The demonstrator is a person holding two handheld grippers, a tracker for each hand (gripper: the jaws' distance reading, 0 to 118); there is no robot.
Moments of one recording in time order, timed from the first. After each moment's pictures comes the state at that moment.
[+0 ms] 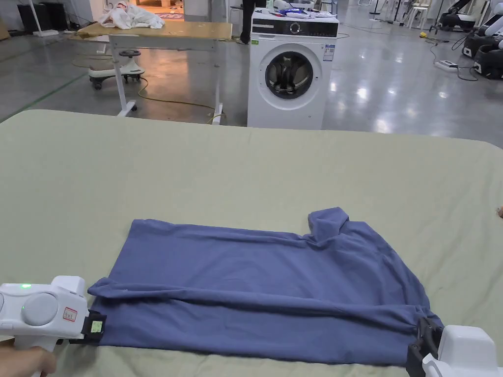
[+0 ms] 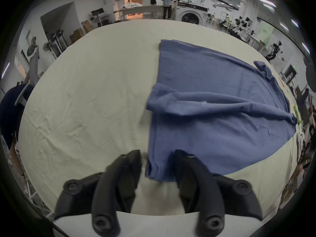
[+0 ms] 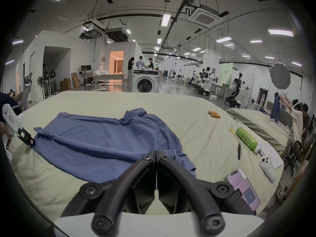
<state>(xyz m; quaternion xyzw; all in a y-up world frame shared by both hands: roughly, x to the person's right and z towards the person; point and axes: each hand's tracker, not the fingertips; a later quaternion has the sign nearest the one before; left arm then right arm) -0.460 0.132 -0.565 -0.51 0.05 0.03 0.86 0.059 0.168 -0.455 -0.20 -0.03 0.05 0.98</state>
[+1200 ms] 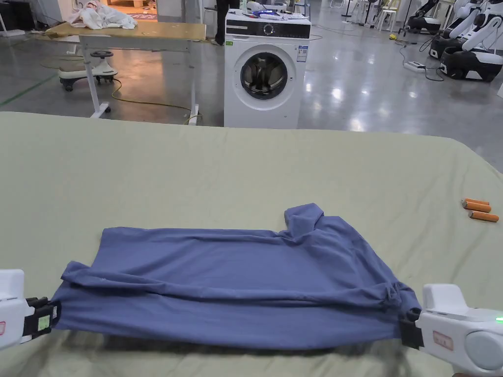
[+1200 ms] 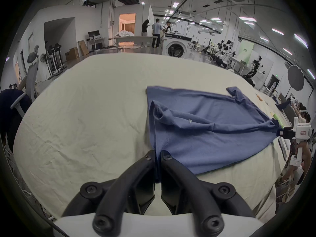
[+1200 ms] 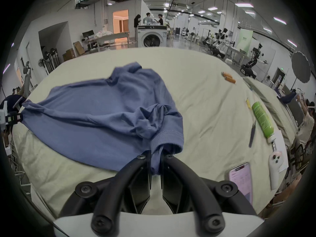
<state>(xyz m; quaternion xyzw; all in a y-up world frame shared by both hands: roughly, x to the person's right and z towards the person) -0.479 0.202 -0.504 -0.38 0.00 0.06 0.92 0.134 0.173 -0.528 -0.41 0.03 0.04 0.91</state>
